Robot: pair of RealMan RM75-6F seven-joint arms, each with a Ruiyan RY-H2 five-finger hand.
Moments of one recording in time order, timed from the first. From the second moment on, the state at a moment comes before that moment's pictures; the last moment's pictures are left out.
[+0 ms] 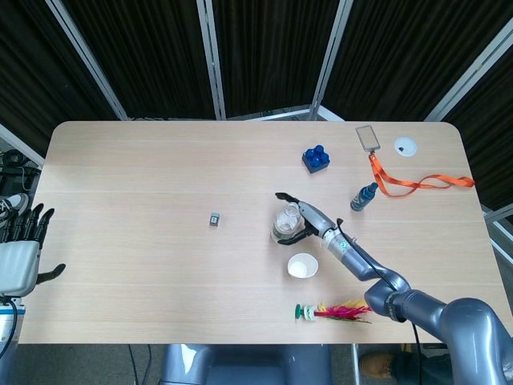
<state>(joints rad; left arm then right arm) -0.16 -1.22 -0.10 -1.58 1.36 1.42 0.26 0.89 -1.70 0.11 -0.91 -1.51 0.65 1.11</state>
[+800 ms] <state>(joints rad) -0.16 -1.21 -0.09 -1.59 1.37 1.43 0.25 0.87 -1.81 0.17 -0.82 -1.42 0.74 1.05</state>
